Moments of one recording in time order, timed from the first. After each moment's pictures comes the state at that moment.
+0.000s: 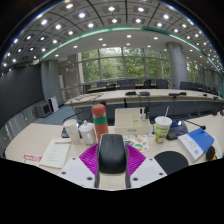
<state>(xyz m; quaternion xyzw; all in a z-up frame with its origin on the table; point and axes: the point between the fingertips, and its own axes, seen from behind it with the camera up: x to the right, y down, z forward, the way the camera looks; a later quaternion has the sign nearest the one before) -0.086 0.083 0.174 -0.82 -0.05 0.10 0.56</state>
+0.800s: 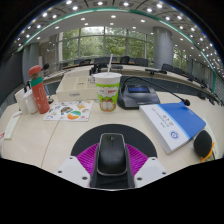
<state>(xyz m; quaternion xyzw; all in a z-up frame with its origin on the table) 0.142 0.135 -0.006 -0.89 0.00 0.00 0.46</state>
